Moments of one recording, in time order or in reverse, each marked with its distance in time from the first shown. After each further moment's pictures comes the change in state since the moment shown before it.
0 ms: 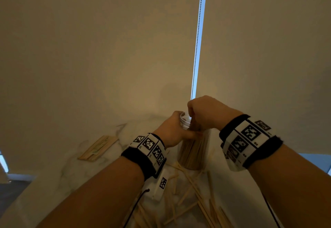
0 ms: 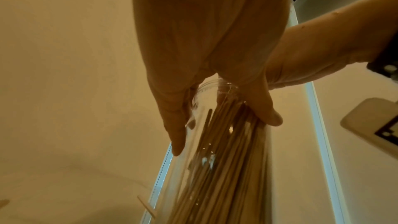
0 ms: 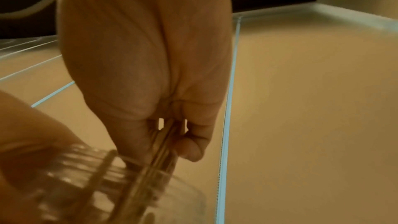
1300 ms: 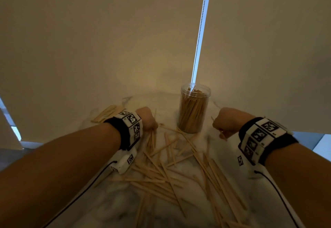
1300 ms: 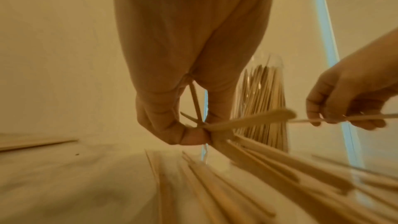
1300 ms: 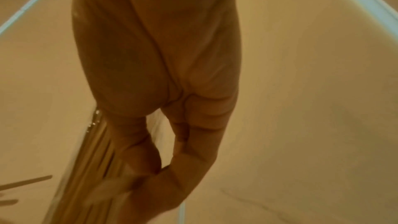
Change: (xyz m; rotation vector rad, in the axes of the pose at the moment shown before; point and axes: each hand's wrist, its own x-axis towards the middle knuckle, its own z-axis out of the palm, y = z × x) left_hand -0.071 -0.049 -0.037 0.694 -0.004 -0.554; right_hand -0.098 0.010 0.050 0.529 -0.403 0.526
